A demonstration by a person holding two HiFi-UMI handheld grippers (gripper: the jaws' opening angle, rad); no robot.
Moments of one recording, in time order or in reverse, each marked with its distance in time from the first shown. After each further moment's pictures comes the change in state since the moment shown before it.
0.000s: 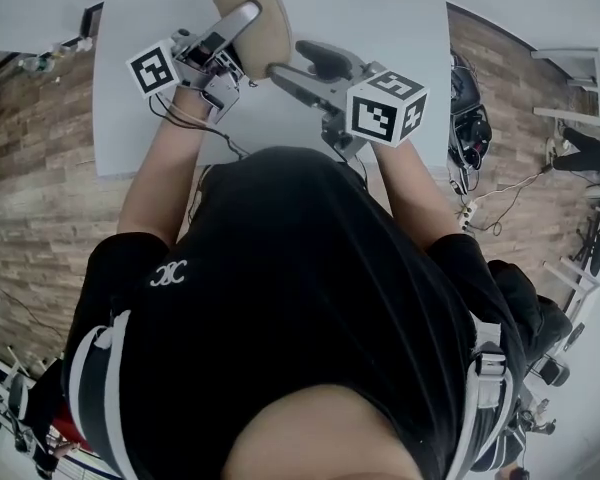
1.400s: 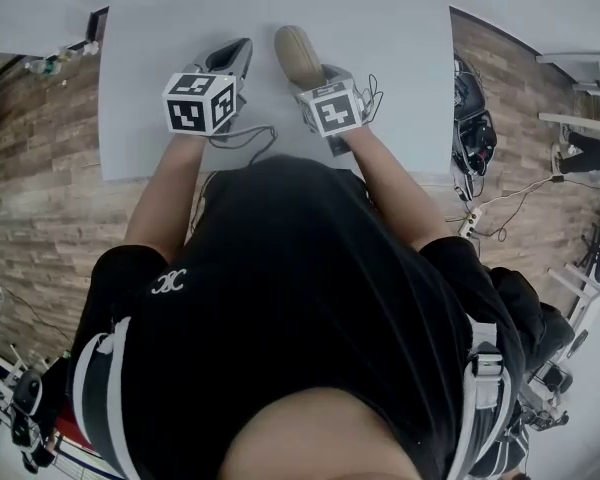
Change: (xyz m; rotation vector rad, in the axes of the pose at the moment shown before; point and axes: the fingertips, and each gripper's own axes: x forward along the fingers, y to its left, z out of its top) left arm -0.084 0.101 -0.039 0.780 0.448 0.956; right arm 0.008 -0.135 -0.128 -0.207 0.430 -0.570
